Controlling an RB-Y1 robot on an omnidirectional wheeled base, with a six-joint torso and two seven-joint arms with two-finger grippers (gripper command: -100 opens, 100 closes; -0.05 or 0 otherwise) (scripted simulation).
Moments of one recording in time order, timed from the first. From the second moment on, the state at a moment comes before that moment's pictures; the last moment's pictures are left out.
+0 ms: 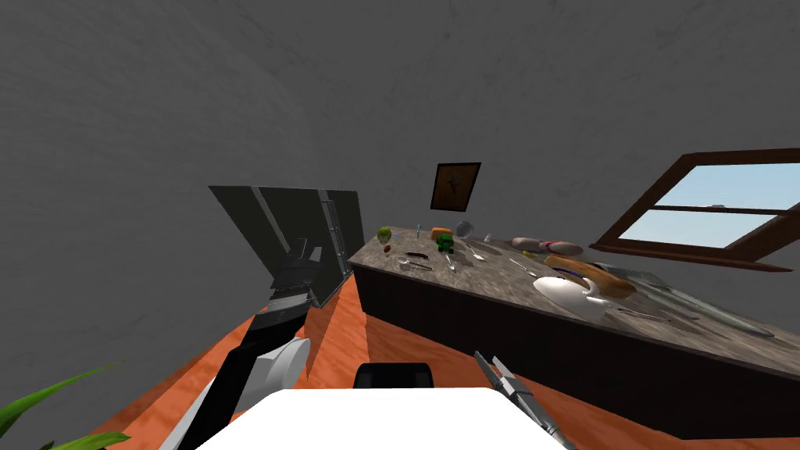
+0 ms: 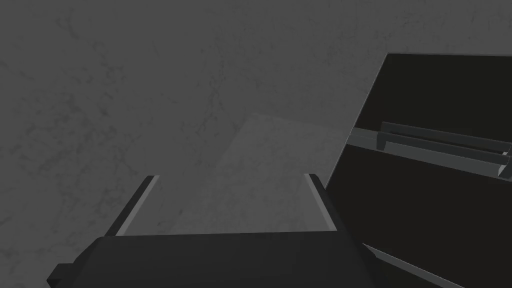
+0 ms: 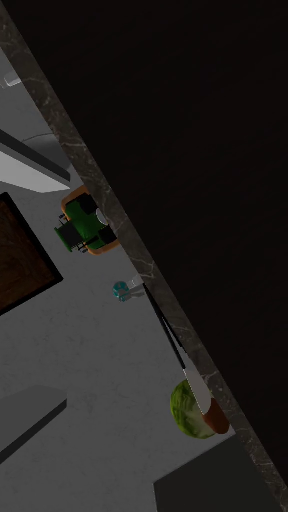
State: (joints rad) left arm 0.51 -0.01 0.05 -2.36 0.03 -0.38 -0.08; right arm 0.96 -0.52 -0.03 -1.78 0.39 -0.58 0.25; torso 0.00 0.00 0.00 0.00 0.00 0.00
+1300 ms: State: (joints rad) left arm 0.51 -0.01 0.05 -2.36 0.03 -0.38 -0.08; right arm 1.01 -0.83 0.04 -1.41 0.62 -0.62 0.28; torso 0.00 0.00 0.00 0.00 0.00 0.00
